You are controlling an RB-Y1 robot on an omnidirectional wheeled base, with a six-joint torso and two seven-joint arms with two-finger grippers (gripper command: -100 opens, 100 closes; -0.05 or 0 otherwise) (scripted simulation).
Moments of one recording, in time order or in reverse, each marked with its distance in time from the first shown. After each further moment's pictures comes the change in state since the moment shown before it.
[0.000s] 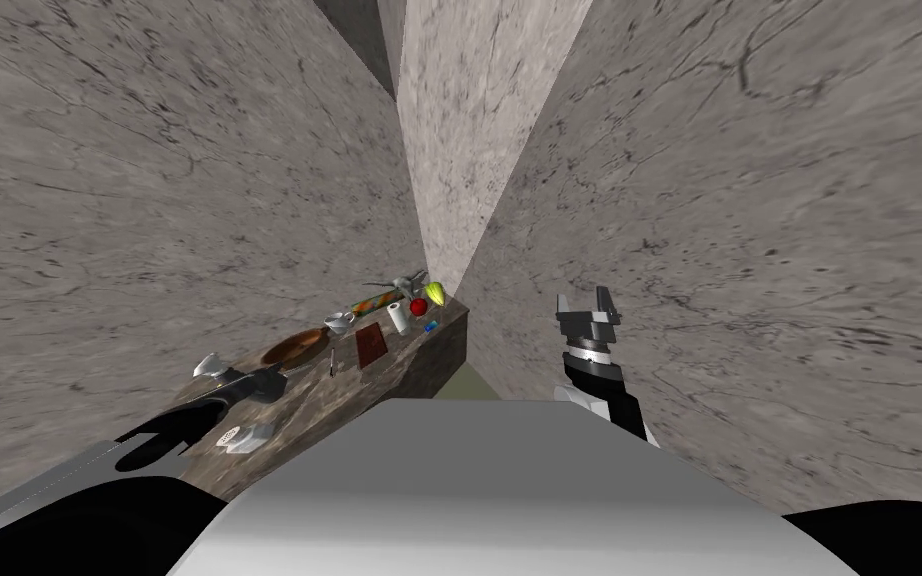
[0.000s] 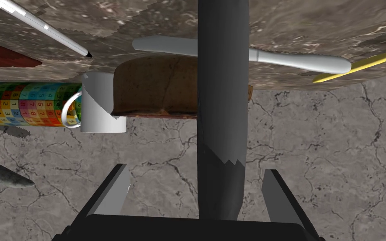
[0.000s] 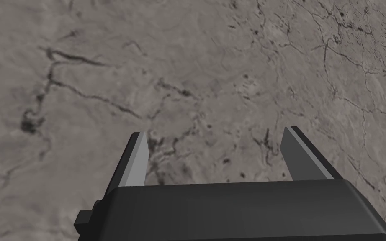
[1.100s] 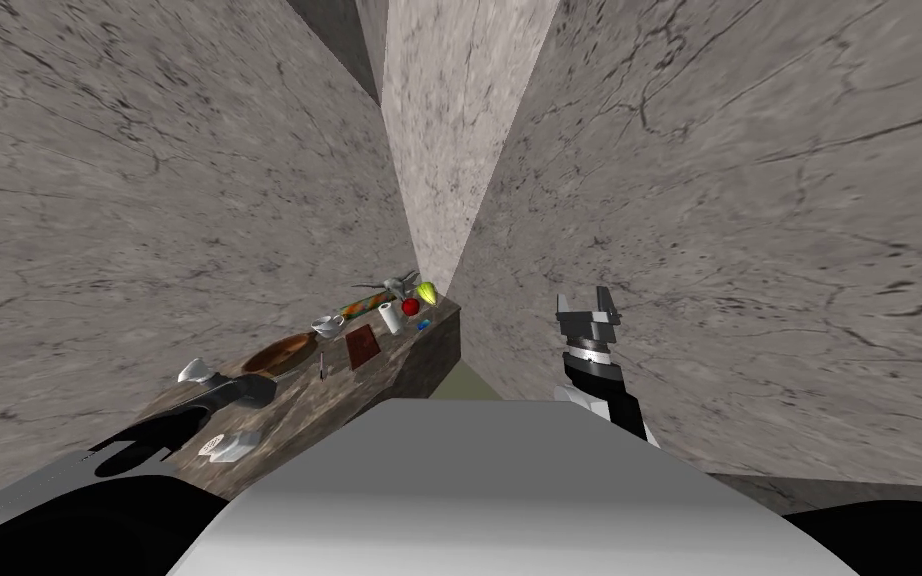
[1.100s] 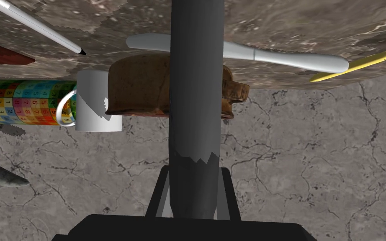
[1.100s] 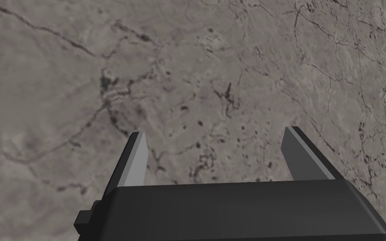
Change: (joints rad) left arm -0.049 0.017 -0.005 0.144 0.025 -0.034 0.004; right arm 0.000 0.000 0.000 0.000 0.000 0.000 0.000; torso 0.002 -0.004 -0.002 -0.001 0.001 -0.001
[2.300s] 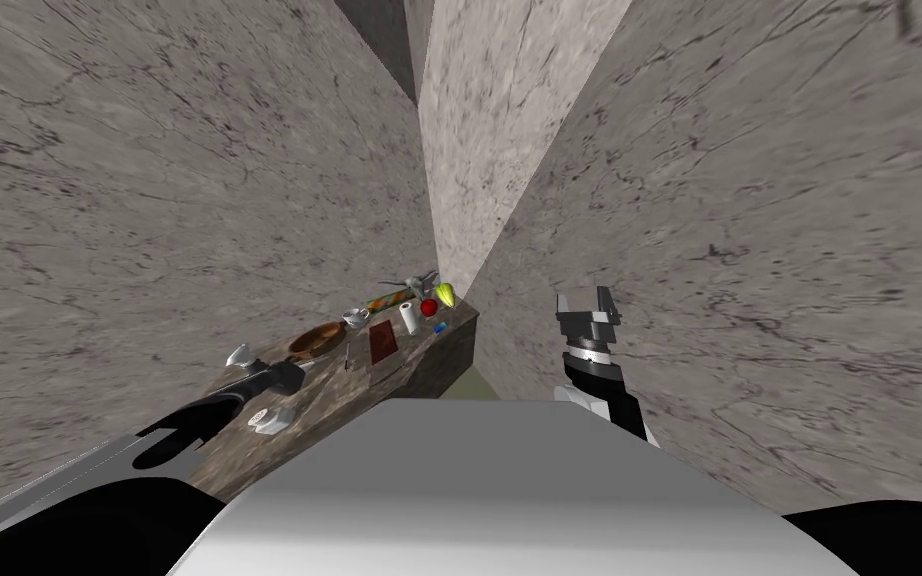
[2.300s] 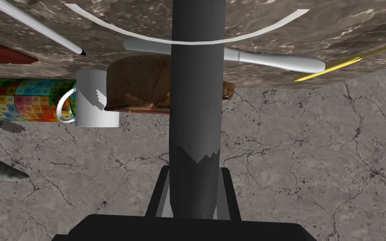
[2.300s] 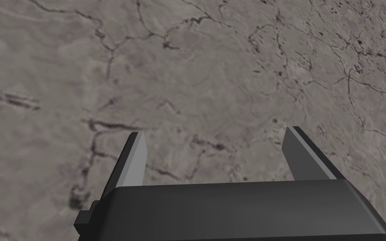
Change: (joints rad) left arm 0.087 -0.040 0.005 -0.270 -0.055 0.063 -0.010; right arm 0.000 0.000 0.000 0.000 0.000 0.000 0.000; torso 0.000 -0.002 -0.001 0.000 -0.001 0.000
